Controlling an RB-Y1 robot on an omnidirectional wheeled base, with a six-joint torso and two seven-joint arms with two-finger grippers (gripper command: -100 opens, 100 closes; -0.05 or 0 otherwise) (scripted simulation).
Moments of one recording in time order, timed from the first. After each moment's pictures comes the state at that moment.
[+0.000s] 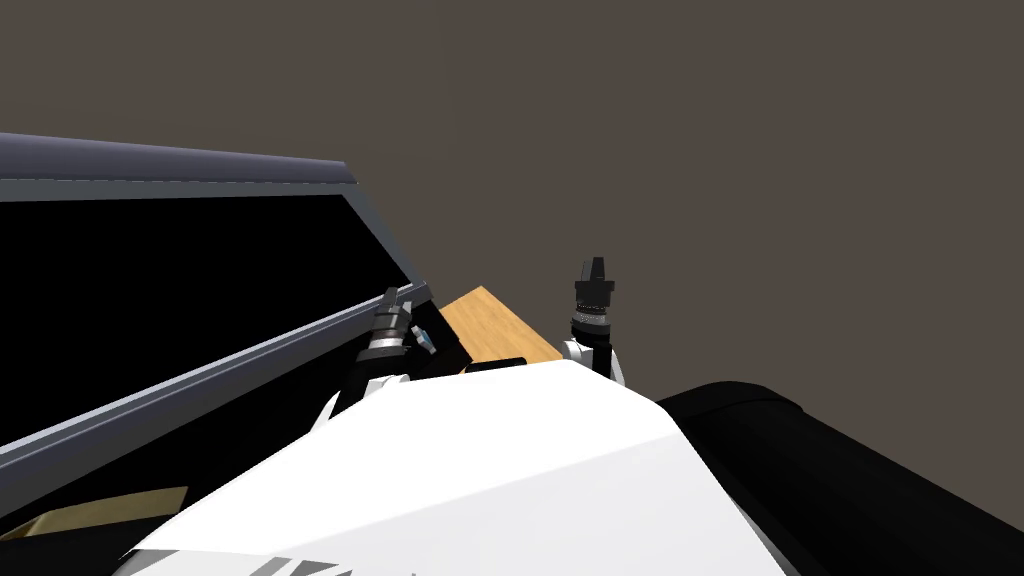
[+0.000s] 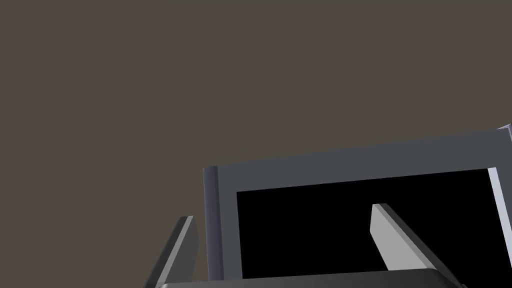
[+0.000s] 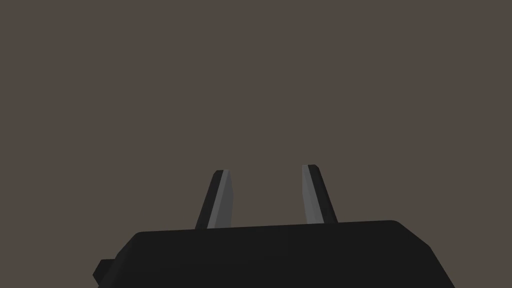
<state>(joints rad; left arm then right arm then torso) 0.61 0.17 0.01 -2.17 0.12 -0.21 -0.10 0.54 -0.03 -0.02 -2.36 0.04 -0.54 0.10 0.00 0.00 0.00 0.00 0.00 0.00</state>
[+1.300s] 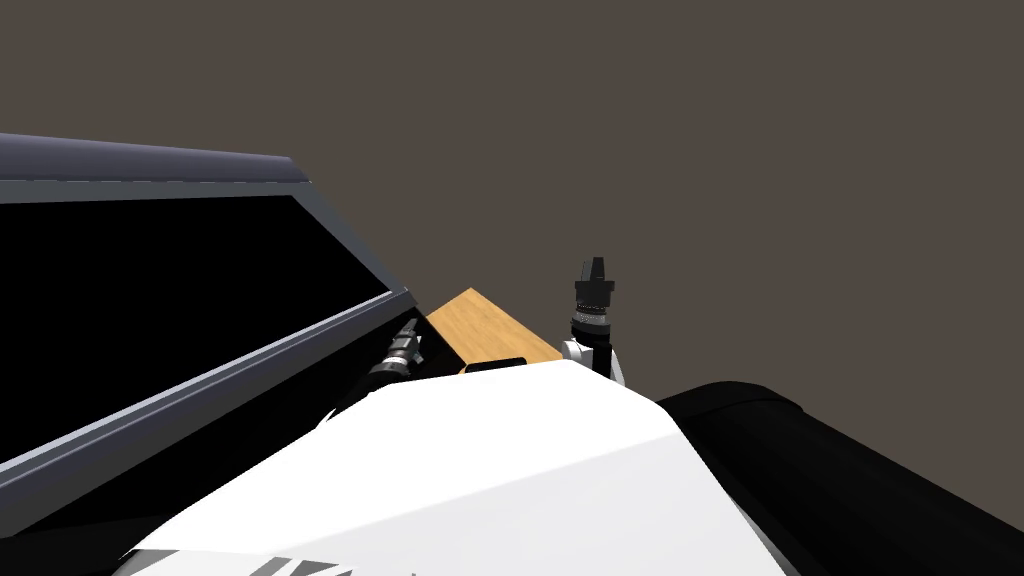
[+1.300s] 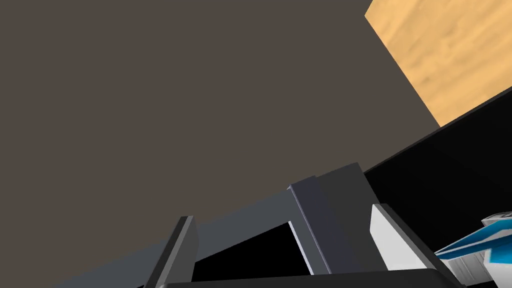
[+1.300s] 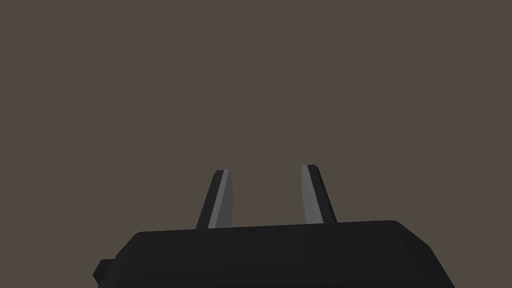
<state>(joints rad) 0.69 0.29 -0.01 -2.05 0.27 0.11 -0.14 0.54 -0.03 -0.02 -2.36 0.04 -0.54 0.10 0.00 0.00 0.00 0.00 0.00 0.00</state>
